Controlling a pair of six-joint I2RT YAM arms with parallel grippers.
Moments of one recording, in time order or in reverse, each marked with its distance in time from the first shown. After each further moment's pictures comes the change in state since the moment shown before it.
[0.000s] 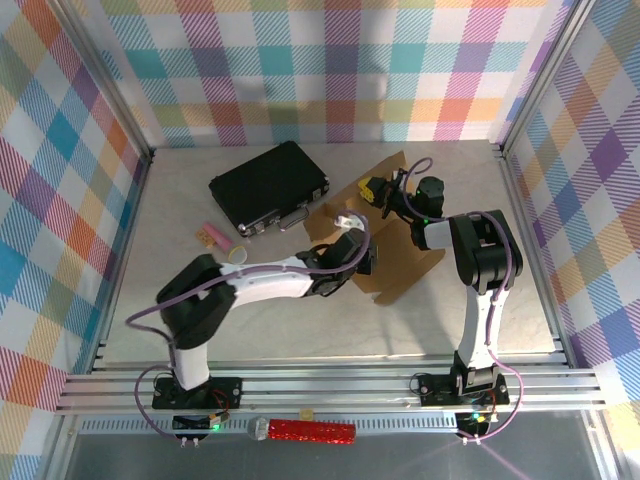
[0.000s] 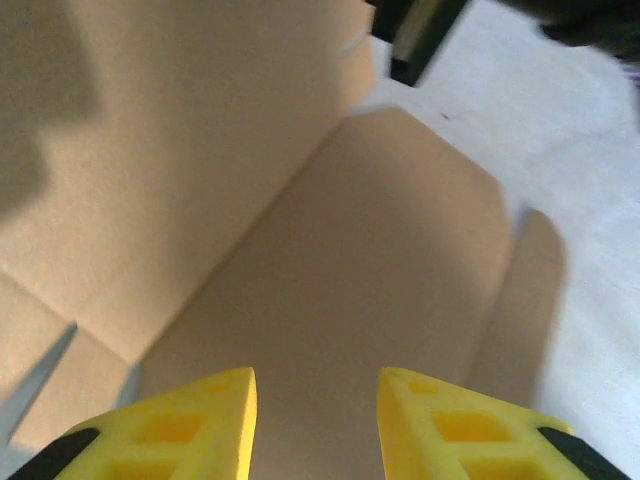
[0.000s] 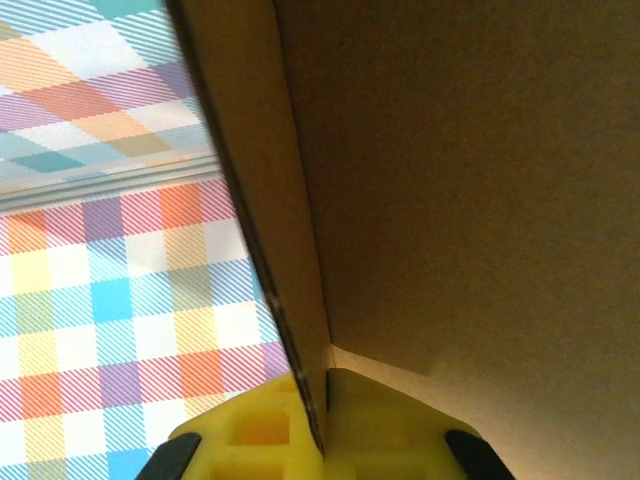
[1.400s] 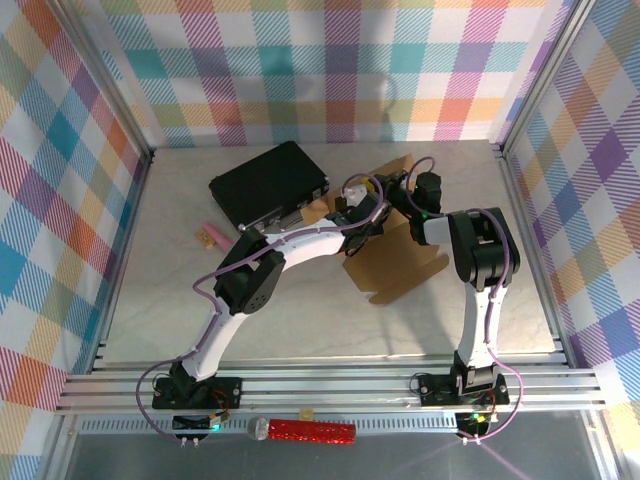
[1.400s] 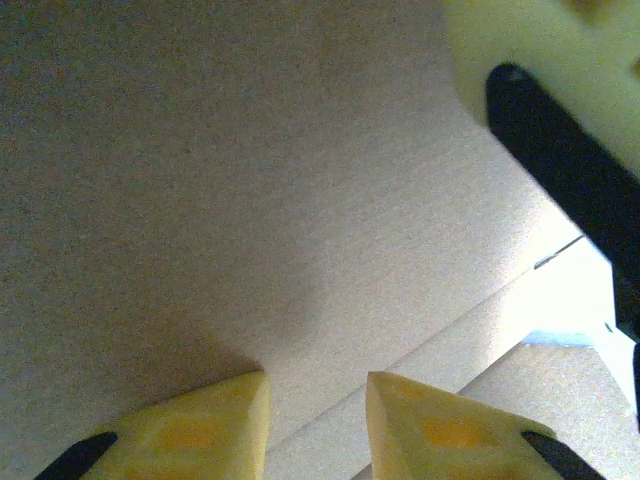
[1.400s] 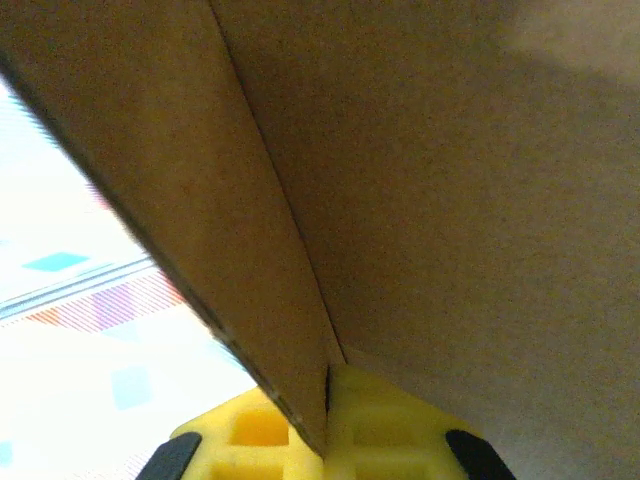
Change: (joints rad) left arm 0.146 0.422 0.600 -0.334 -0.019 -0.202; right arm -0.003 0.033 0.060 -0.108 0.094 0.092
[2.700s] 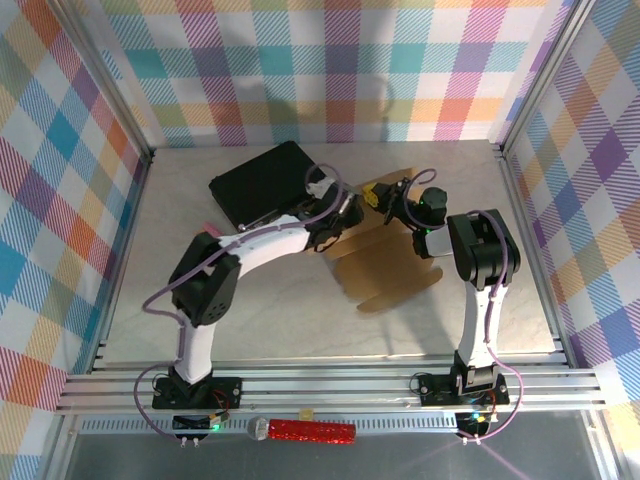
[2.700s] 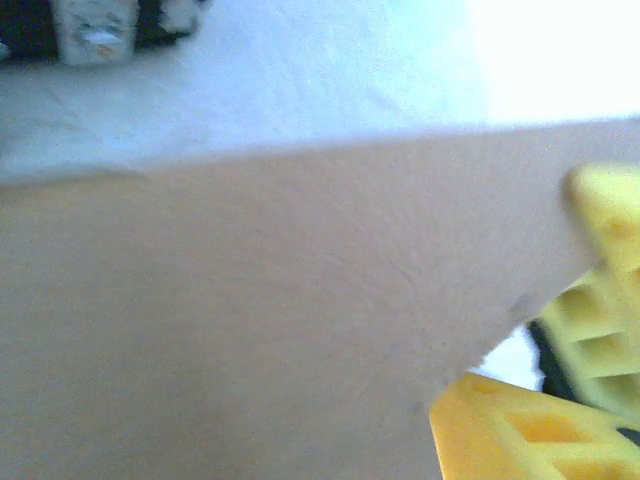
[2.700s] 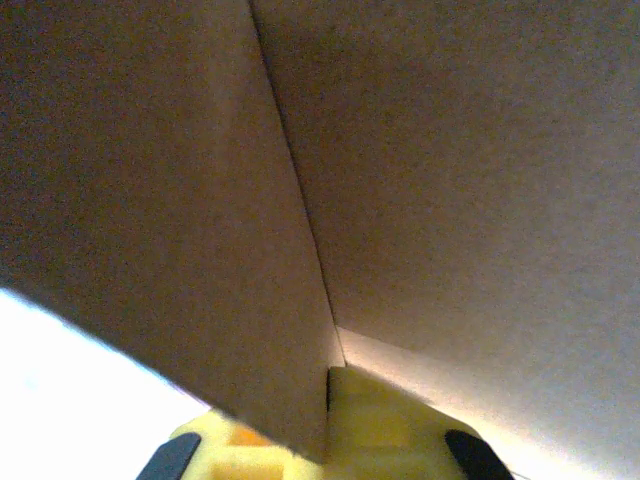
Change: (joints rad) left arm 0.077 -0.366 -0.302 0.011 0.098 -0.167; right arm -0.021 0.010 -0.135 0.296 -0.066 0.047
